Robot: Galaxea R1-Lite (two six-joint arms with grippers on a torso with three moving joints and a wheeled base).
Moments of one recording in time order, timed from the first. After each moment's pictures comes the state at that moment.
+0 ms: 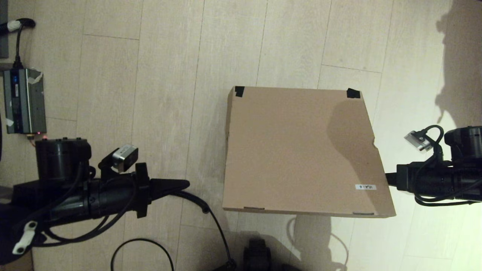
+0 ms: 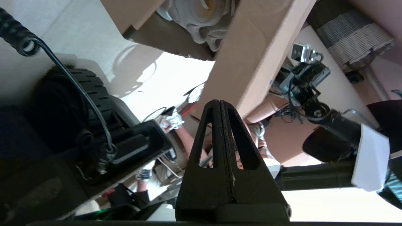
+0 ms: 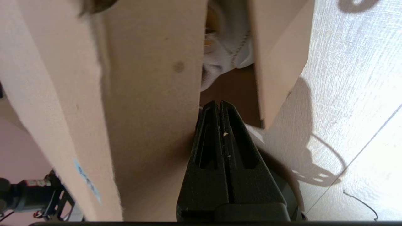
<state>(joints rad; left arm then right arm) -0.16 1.58 -0.59 -0.59 -0.78 -0.83 -0.14 1.67 -0.78 -0.24 0.79 0.14</state>
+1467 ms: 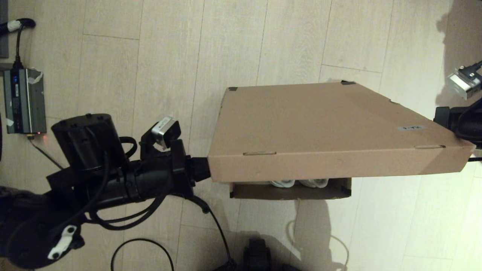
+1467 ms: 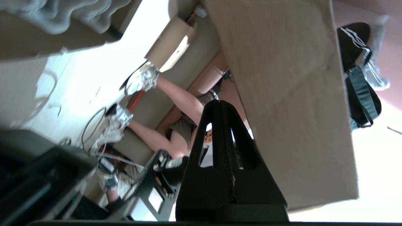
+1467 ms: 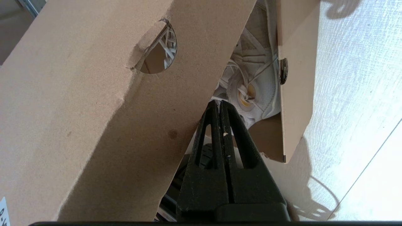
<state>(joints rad) -0.48 1.64 -0.69 -0.94 -0.79 -1.01 -0.15 1.51 -1.11 0.02 0.80 0.23</state>
